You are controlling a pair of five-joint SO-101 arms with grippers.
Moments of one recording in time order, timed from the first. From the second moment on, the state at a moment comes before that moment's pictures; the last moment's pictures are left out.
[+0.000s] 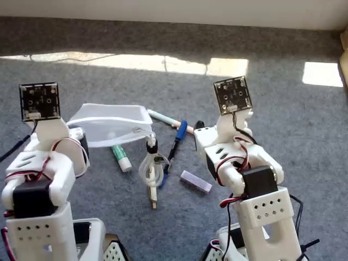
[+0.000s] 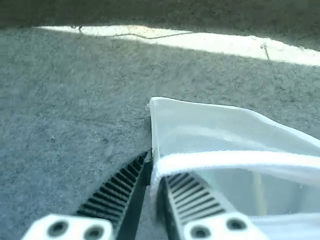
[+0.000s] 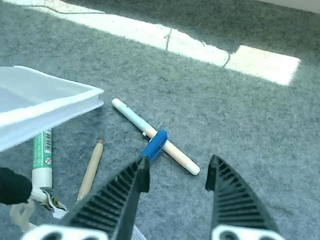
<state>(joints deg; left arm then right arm) -12.8 -64.0 37.1 75.6 5.9 -18.4 -54.9 41.9 59.1 2.5</state>
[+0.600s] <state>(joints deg) -19.8 -59.7 36.8 77.1 11.5 -18.4 -22.7 32.6 58.2 -13.8</state>
